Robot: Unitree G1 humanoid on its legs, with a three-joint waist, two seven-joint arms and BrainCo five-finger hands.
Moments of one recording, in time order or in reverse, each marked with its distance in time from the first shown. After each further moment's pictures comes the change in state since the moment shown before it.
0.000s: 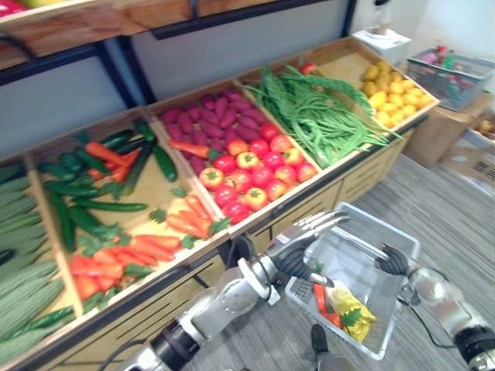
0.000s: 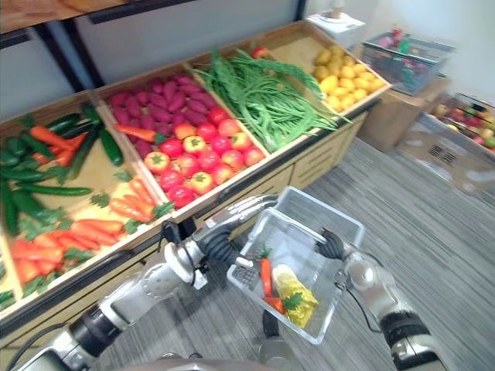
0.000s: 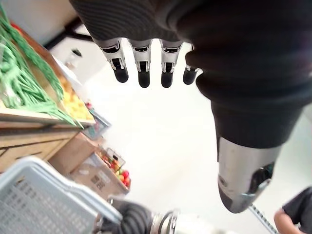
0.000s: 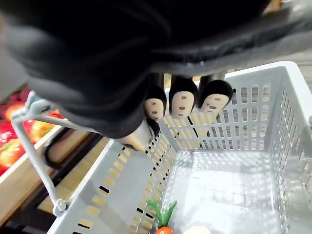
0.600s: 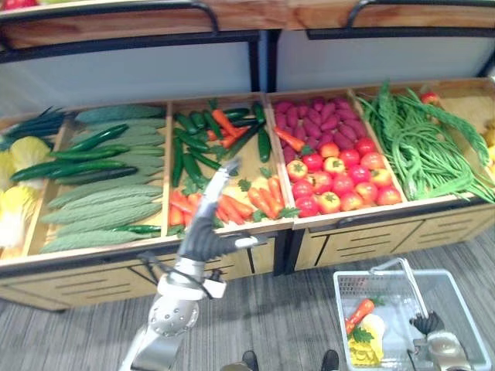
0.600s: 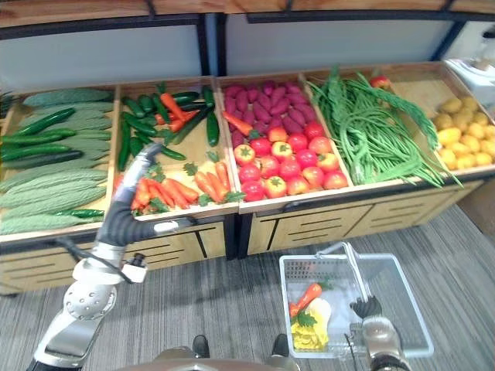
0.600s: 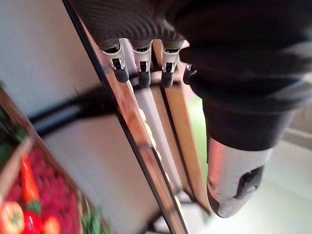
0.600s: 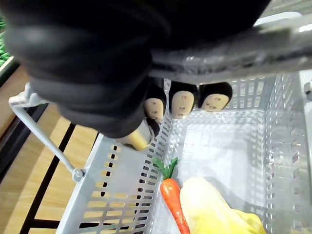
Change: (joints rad) left arm 0.393 -0.158 0.586 -0.270 -0.108 0.004 0.139; right arm 0.093 0.275 -0.490 0.517 0.133 0.063 -0.227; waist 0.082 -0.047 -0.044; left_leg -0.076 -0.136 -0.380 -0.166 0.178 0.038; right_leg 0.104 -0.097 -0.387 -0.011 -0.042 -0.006
